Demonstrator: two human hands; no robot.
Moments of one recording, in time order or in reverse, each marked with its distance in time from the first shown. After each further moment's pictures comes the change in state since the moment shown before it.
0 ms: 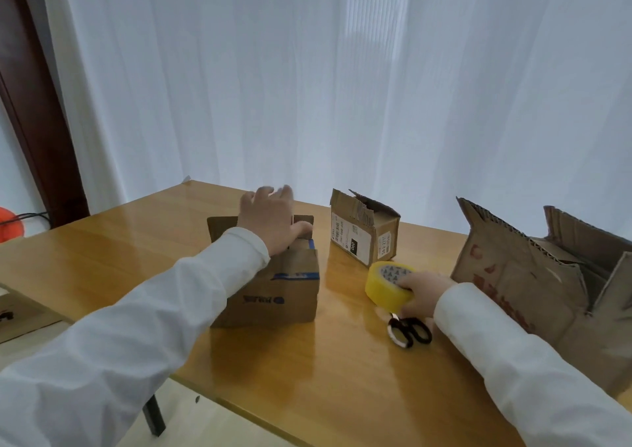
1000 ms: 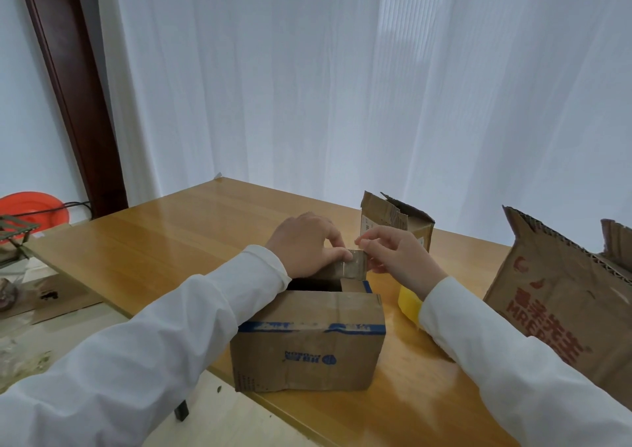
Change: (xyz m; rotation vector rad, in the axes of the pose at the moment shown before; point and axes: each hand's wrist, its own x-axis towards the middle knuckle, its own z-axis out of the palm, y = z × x) left_hand -0.035 -0.003 -0.006 -0.340 -0.061 0.191; right_hand -0.002 -0.085 -0.035 1.094 0.380 -0.445
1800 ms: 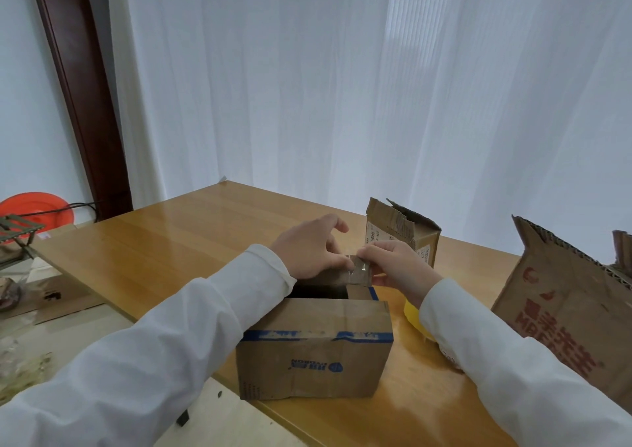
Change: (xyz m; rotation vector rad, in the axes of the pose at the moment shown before) left_hand 0.001 -0.006 -0.003 -0.276 -0.105 -0.122; right_hand 0.011 -0.009 0.012 0.162 -0.085 0.287
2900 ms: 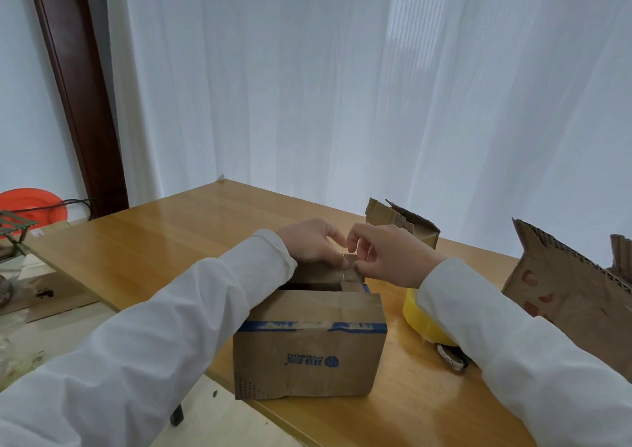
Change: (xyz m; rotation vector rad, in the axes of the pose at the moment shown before) left_hand 0.022 -0.007 -0.012 -0.194 -0.310 -0.156; right_hand 0.000 -0.029 -0.012 -0.945 -0.105 -0.456
